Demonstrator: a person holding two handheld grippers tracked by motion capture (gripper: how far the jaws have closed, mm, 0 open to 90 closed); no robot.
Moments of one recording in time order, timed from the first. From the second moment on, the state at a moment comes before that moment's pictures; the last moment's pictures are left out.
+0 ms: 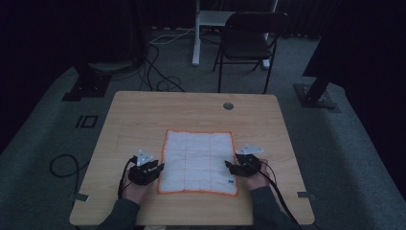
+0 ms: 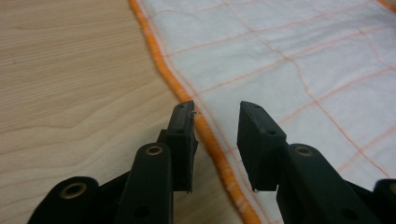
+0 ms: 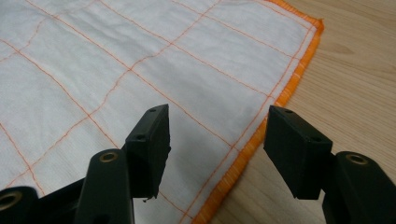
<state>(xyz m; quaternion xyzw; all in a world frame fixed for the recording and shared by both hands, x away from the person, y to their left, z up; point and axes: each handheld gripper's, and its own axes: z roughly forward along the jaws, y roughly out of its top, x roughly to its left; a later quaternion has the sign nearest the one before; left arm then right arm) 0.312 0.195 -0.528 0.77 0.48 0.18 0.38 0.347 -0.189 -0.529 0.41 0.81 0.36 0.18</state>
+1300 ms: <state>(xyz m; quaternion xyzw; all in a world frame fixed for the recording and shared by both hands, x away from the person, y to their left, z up) 0.340 0.167 -0.543 0.76 0.51 0.19 0.36 0.346 -0.185 -0.533 0.40 0.82 0.35 0.18</state>
